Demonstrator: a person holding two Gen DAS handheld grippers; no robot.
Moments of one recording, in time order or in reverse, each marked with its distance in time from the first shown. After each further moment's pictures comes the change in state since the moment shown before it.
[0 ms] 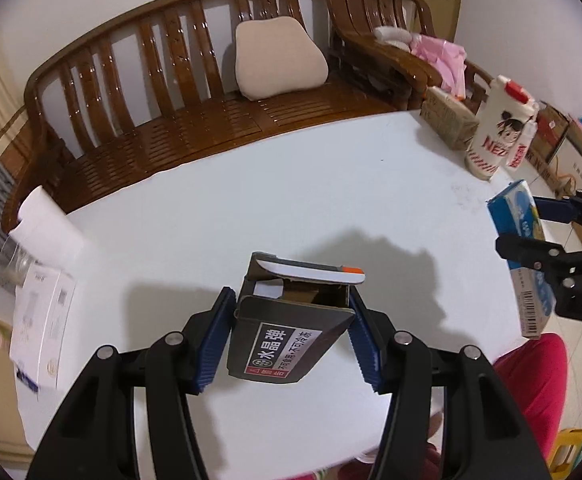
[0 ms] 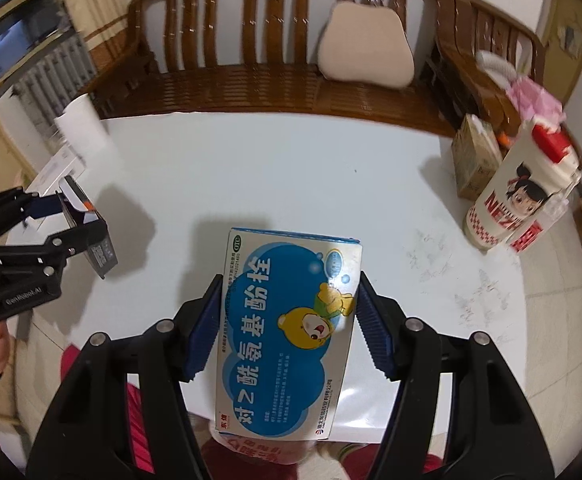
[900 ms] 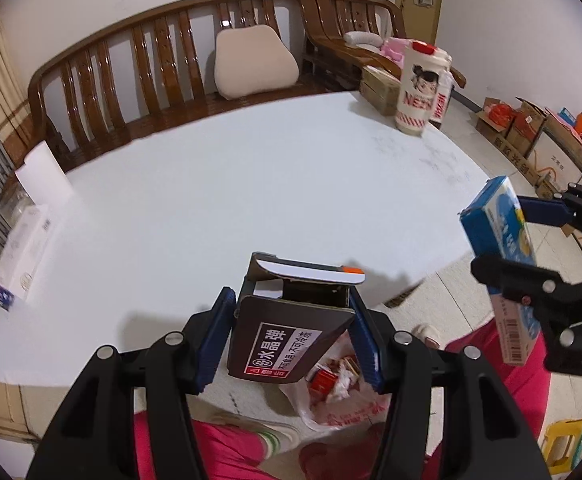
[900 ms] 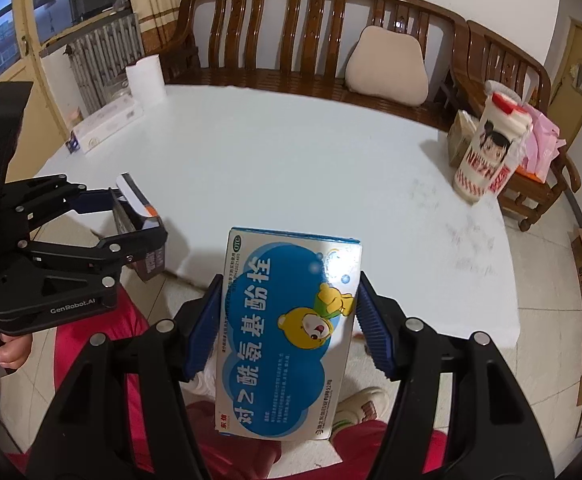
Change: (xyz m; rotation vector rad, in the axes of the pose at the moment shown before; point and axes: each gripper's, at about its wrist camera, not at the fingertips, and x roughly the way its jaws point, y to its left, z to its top) left arm -0.051 -0.098 -0.121 0.001 -0.045 -0.039; right arm -0.076 0.028 -0.143 -0.115 -0.070 0.027
